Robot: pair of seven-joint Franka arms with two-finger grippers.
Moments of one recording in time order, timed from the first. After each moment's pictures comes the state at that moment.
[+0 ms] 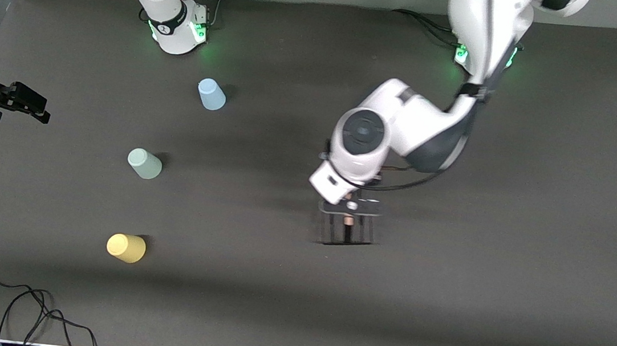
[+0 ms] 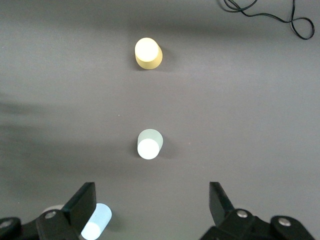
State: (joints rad) left arm -0.67 0.66 -0.03 -1.27 -0.03 1.88 -0.72; right arm 0.02 0.00 -0.06 -1.64 -0.01 1.64 -0.08
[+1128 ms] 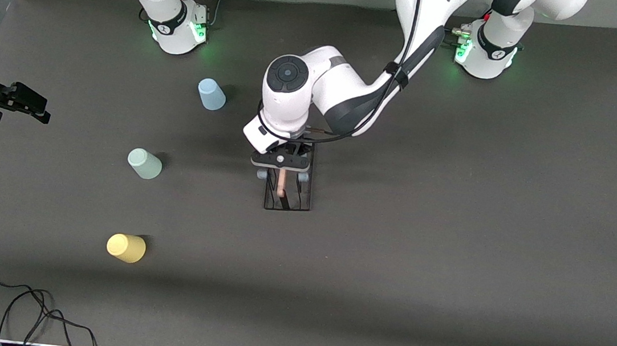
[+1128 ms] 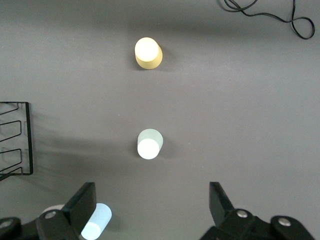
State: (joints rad) left arm -0.83 0.74 -0.07 -1.21 -0.01 2.04 -0.87; right arm 0.02 0.00 -0.06 -1.64 -0.01 1.64 -0.08
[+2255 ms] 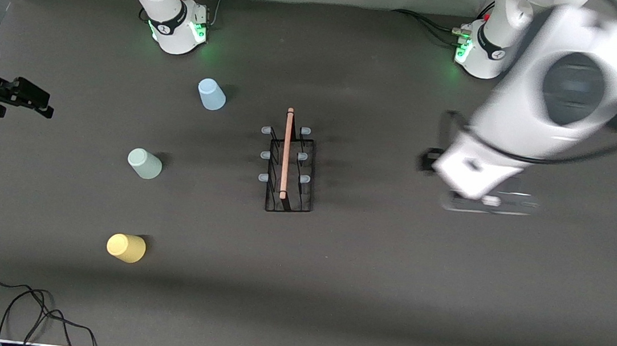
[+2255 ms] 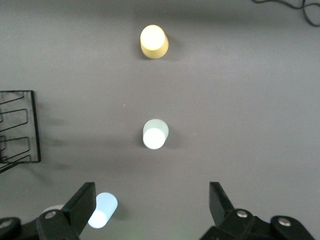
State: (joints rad) left arm -0.28 0.35 -0.05 -1.17 0.00 1.36 -0.34; right arm 0.02 -0.04 -0.06 -1.68 0.01 1.60 -0.08
